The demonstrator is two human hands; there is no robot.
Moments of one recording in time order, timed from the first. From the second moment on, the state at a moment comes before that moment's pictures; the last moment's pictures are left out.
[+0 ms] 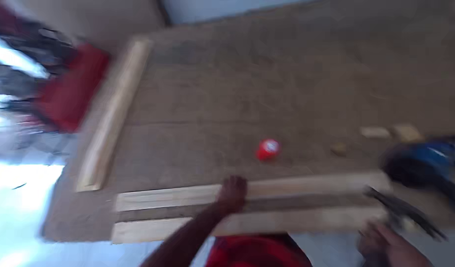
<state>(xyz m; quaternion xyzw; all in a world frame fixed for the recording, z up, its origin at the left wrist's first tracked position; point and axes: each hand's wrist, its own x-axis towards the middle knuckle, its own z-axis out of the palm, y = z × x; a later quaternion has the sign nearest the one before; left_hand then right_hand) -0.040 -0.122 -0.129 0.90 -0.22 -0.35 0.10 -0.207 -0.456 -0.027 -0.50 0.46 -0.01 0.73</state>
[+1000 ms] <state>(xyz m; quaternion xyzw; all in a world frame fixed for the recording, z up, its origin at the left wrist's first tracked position) -0.090 -0.150 -0.165 0.96 -0.18 -0.10 0.21 -0.260 -0.538 -0.074 -0.82 0.42 0.15 0.35</state>
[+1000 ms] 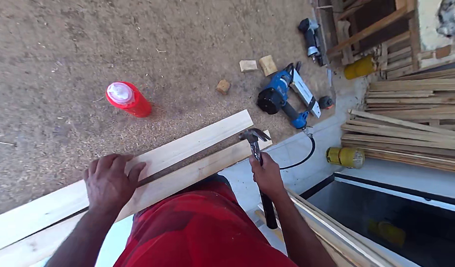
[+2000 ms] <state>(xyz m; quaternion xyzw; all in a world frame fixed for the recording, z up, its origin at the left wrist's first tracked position) -0.103 -0.209 -0.202 0.99 -0.08 -0.03 0.10 -0.140 -0.629 0.001 -0.85 0.28 0.38 0.23</state>
